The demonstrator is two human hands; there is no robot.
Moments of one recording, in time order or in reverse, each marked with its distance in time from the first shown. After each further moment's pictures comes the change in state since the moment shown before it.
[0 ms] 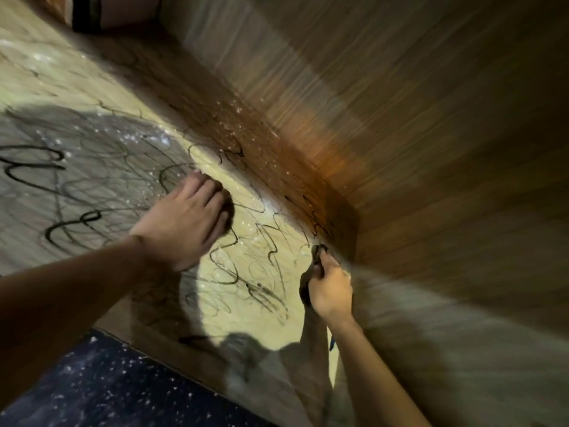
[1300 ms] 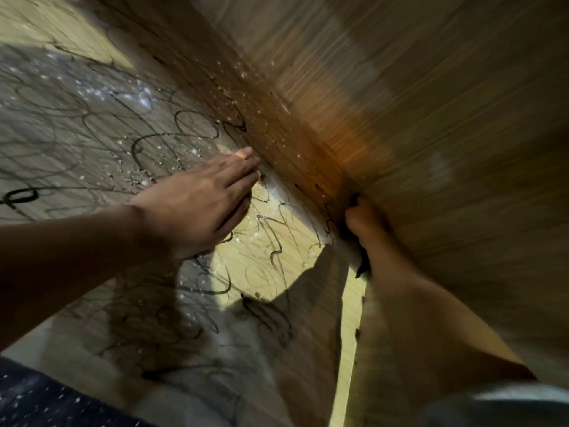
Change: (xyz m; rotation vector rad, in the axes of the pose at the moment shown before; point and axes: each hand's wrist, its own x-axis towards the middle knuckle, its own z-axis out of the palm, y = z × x) left_hand 0.032 0.009 0.021 -0.160 0.010 0.178; right_hand 0.183 0.011 -0.008 -0.157 -0.014 0.075
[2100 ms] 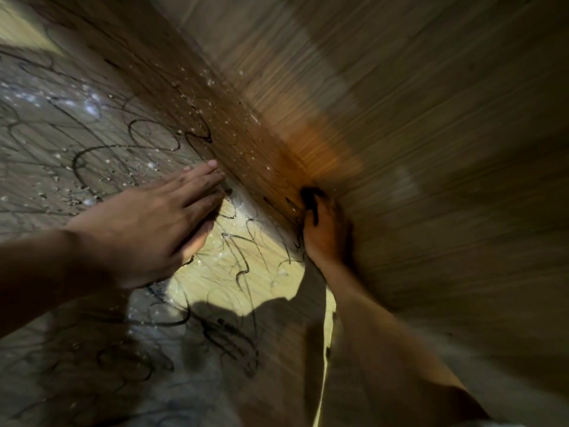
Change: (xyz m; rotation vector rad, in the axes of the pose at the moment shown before) left_hand 0.004 -0.009 0.012 0.056 0.110 0.062; right_hand -0.024 -0.005 0.018 -0.040 0.306 -0.304
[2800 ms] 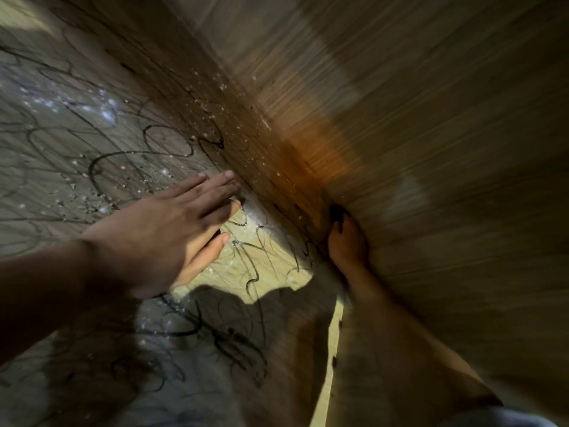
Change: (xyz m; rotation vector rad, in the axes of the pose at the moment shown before) left_hand 0.000 0.001 0.004 0.099 0.009 0.031; right_hand 0.022 0.031 0.001 0.022 -0.109 0.237
